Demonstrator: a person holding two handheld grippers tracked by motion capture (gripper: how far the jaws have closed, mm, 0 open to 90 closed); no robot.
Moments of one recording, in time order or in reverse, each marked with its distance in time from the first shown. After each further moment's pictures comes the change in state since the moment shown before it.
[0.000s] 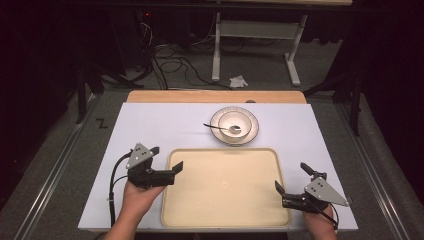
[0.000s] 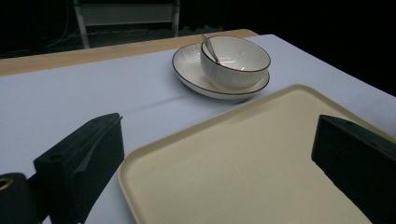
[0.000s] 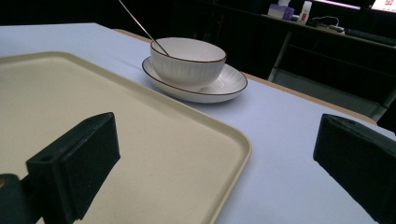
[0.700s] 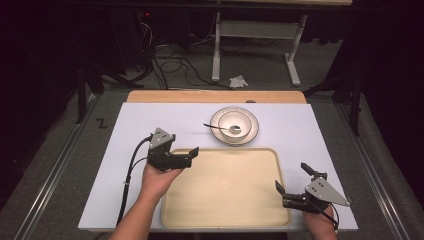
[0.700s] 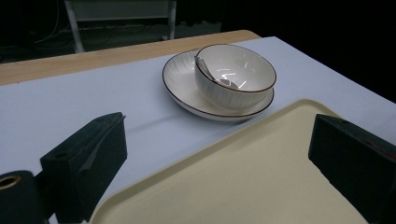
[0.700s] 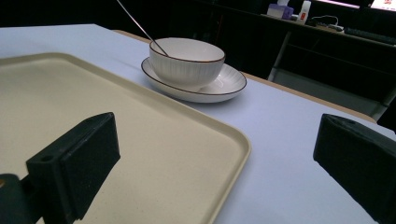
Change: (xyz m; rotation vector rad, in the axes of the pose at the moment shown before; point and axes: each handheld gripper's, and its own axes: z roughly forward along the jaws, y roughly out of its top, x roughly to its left) left arm -0.003 0.027 0.056 0.026 -0.010 -0.008; right arm -0.001 -0.001 0.000 -0.001 -0.004 0.003
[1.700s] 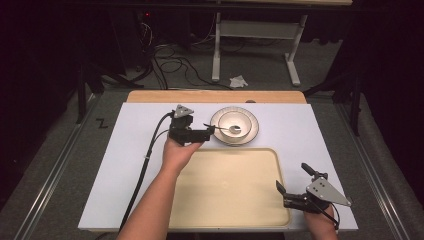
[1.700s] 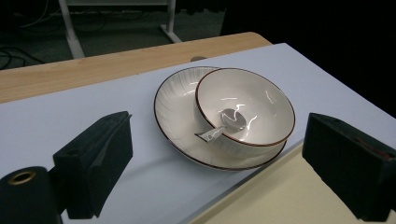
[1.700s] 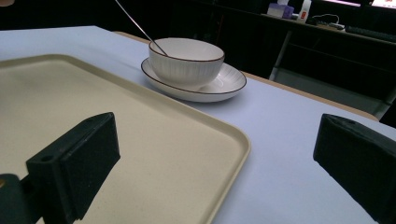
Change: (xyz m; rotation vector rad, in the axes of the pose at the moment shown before) left arm 0.005 0.048 0.071 0.066 -0.004 -0.045; right arm -0.002 -0.002 -0.001 -0.002 0.005 0.016
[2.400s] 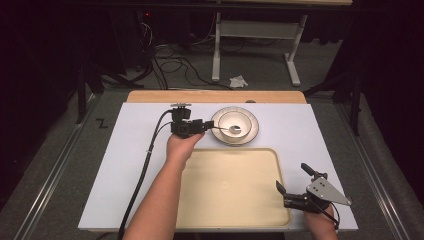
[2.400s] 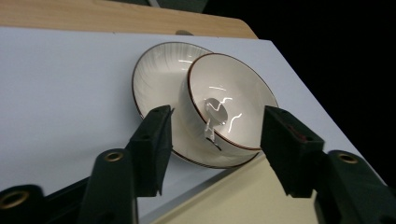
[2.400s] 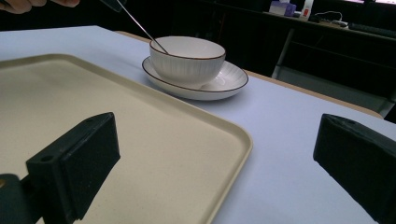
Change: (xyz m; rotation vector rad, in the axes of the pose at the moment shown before) left arm 0.023 0.002 0.024 0.108 -0.137 -0.261; right arm -0.002 -0.002 0.001 0.001 0.011 0.001
